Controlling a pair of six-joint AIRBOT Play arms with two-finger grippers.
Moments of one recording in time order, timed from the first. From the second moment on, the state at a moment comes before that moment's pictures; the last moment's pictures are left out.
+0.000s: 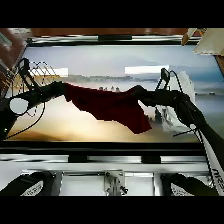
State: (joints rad) left arm -0.19 -1.04 0.91 1.19 -0.50 -1.72; right arm 0.23 -1.29 1.00 2.12 -0.65 -1.36
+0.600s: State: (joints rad) left arm -0.01 -1.10 0.91 1.12 -1.03 -1.63; right arm -0.12 -1.30 1.05 1.88 -1.20 -1.60
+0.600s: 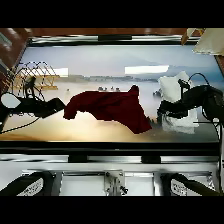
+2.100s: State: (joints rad) left arm -0.42 -1.52 0.85 0.55 -0.48 -1.62; right arm -0.08 -1.39 1.04 2.01 -1.16 -1.66
